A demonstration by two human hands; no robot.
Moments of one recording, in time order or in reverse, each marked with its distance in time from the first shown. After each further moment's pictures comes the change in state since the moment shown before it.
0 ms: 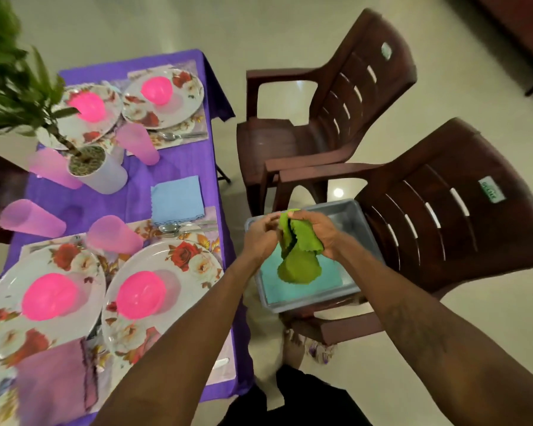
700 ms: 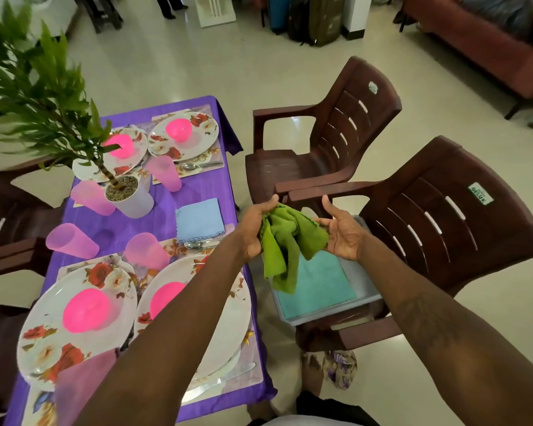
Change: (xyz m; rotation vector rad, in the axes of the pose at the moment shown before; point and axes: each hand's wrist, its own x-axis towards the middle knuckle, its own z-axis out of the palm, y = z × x) left_hand -0.080 0.127 -0.059 -0.511 -0.213 -0.248; right_hand -0.035 -0.012 0.004 0.142 0.074 0.012
